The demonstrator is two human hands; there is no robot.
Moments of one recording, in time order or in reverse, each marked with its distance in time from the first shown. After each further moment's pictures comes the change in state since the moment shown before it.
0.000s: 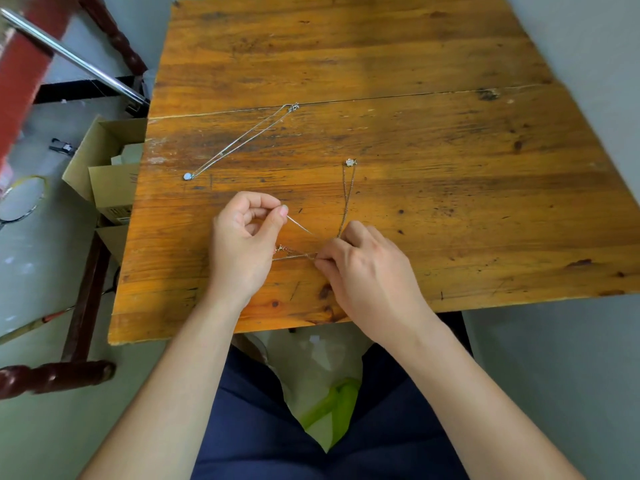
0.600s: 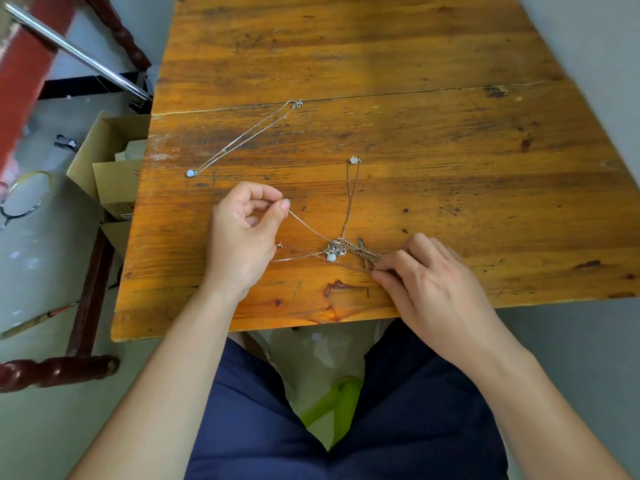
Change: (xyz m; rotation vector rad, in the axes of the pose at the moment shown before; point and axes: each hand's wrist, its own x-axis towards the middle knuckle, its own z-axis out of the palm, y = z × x) left_hand 0.004 0.010 -0.007 0.006 -0.049 -0.039; right_hand -0.037 0.050 -0.033 -0.039 -0.047 -0.021
